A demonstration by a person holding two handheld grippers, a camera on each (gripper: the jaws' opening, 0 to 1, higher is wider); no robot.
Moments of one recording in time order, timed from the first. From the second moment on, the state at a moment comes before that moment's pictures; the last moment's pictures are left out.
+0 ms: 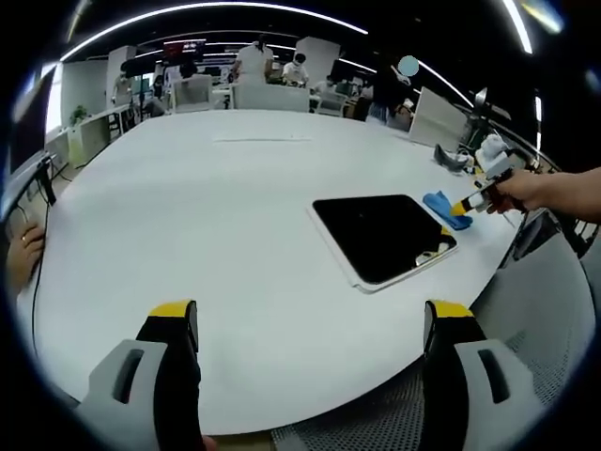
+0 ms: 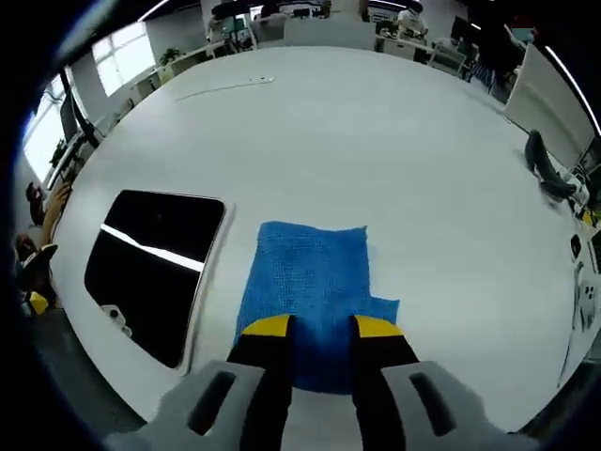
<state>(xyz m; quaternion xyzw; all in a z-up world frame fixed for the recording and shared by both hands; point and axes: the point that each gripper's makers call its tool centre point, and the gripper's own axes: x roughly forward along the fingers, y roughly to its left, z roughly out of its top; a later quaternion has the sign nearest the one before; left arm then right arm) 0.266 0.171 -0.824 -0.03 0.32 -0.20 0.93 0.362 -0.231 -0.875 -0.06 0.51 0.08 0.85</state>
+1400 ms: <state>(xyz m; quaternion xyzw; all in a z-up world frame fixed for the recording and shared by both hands) 0.271 0.161 -0.810 -0.02 0.29 -0.22 0.93 0.418 -0.126 -0.845 0.14 0.52 0.13 0.83</state>
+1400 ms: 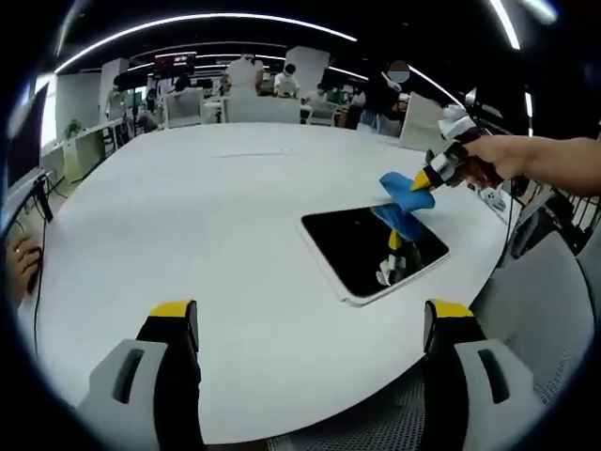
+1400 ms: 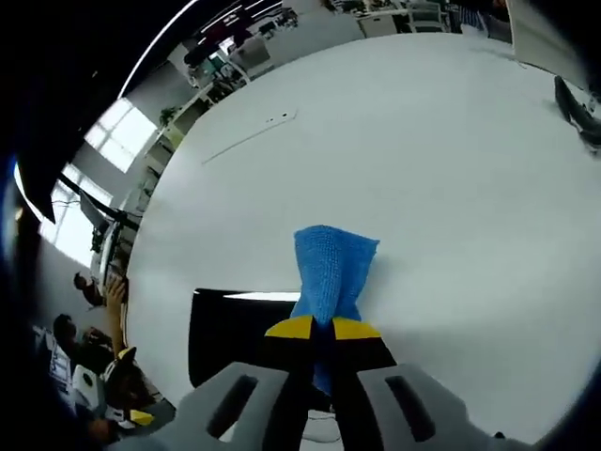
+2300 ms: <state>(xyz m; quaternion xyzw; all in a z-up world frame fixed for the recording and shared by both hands) 0.270 0.160 -0.811 -0.02 0.29 -0.22 0.93 0.416 -0.087 -0.867 0.13 0.54 0.15 0.82</state>
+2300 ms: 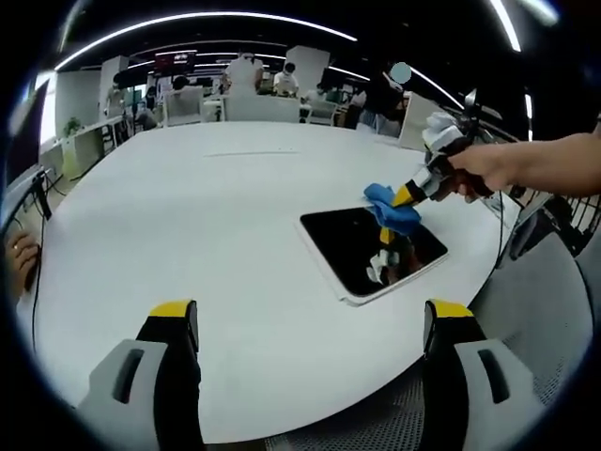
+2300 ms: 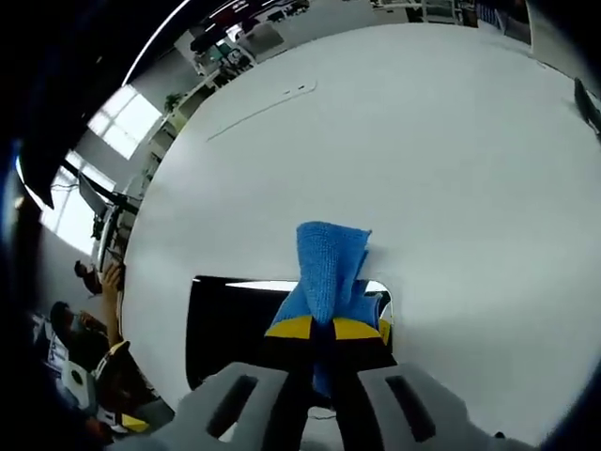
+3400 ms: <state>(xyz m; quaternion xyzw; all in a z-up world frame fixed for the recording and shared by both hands) 0.267 0.156 -0.816 -0.01 0.30 -0.24 0.92 0.417 0.014 -0.864 0.14 0.54 0.23 0.80</state>
